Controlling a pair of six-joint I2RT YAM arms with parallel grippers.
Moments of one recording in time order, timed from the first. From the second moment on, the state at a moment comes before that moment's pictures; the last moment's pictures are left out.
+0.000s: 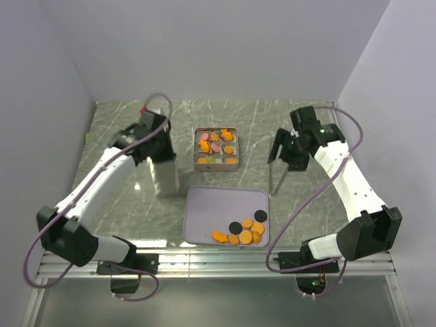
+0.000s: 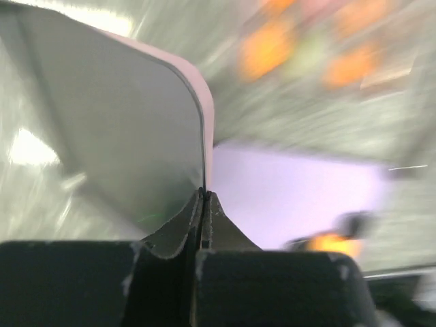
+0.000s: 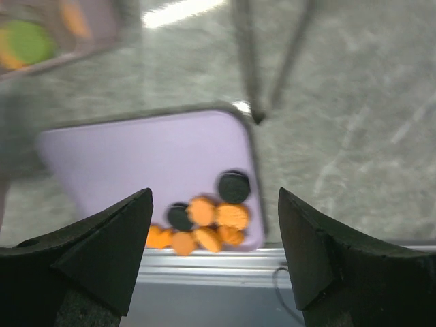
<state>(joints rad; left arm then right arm) -0.43 1.38 1.21 -0.87 -0.07 -0.66 0.24 1.36 1.30 -1.10 -0.02 0.57</state>
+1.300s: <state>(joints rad) -0.20 1.11 1.28 1.00 0.84 -1.90 0.43 1.78 1.51 1.27 -0.99 2.02</state>
